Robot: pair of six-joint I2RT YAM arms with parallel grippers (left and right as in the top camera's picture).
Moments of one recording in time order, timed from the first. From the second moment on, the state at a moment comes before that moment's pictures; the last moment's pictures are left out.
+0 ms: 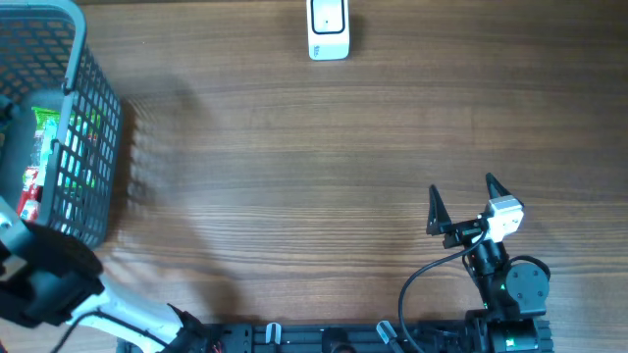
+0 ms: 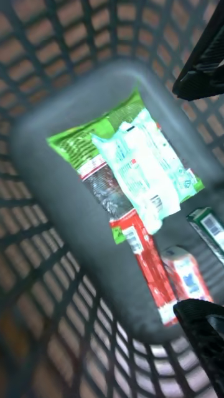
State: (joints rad) left arm 0.72 1.93 1.96 -1.17 -0.05 -0.19; right arm 0.06 0.02 0.01 0.01 -0.15 0.04
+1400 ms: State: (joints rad) left arm 0.64 2.25 1.95 -1.02 0.05 0.14; right arm 0.06 0.02 0.01 0.01 -0.15 0.04
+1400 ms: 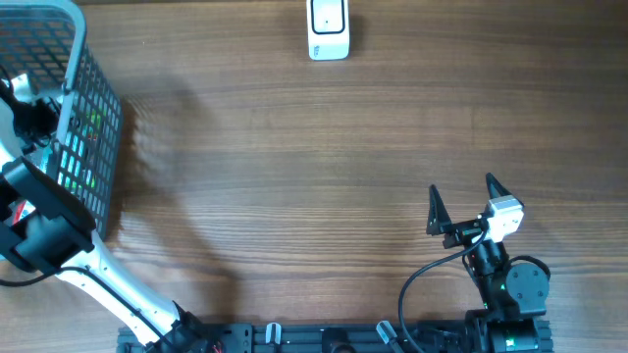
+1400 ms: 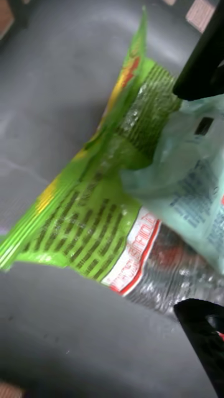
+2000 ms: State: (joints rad) left arm 0.67 2.25 1.95 -1.01 0.10 0.44; right arm 0.06 0.02 0.01 0.01 -0.15 0.04
